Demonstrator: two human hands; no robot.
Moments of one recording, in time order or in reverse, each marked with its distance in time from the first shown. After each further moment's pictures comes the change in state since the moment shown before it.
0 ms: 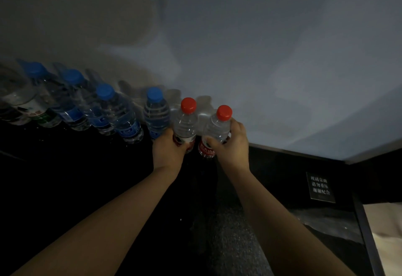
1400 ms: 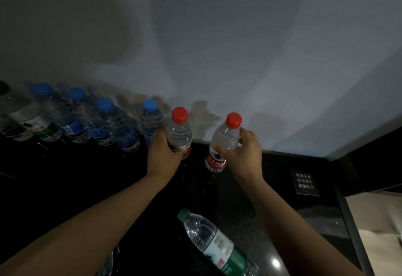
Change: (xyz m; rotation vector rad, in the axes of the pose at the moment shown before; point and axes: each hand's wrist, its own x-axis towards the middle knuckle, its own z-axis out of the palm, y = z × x) left_hand -0.021 0.023 -0.028 -0.076 0.002 0.179; right_hand -0.035 -0.026 -0.064 -0.025 0.069 0.011
